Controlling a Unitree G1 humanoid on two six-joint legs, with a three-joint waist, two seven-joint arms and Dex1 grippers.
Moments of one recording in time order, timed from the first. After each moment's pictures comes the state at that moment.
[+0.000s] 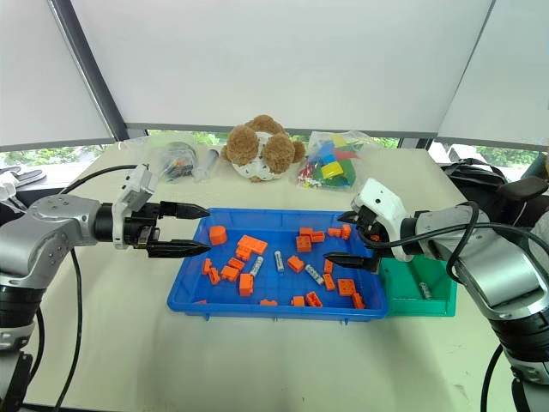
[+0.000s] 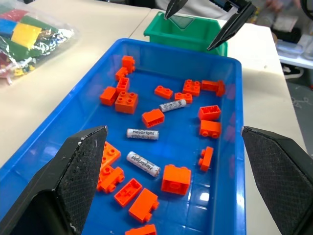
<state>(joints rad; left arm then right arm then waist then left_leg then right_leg) -0.70 0.87 0.02 -0.06 -0.60 0.68 -1.29 -0.59 -1.00 0.04 -0.37 0.41 0.80 0.96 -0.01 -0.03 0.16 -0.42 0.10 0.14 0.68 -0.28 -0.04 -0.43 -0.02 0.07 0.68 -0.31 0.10</state>
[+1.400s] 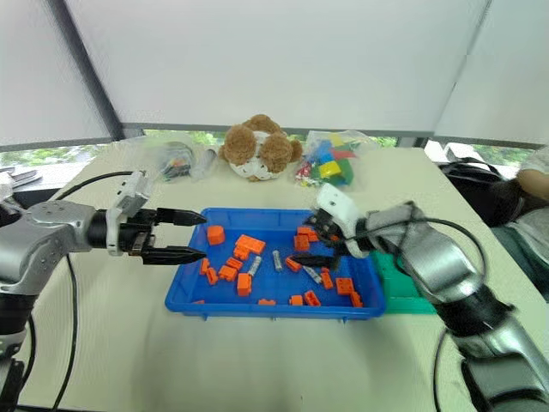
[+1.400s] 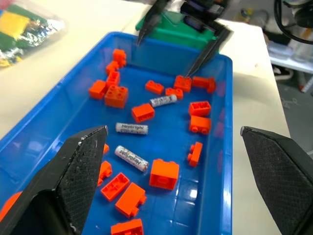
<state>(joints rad) -0.66 0.89 0.04 -0.10 -0.62 0.69 -1.27 -0.90 -0.54 0.41 0.01 0.16 0.66 0.89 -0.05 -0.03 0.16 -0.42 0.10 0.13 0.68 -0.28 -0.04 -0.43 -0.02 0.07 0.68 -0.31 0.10</state>
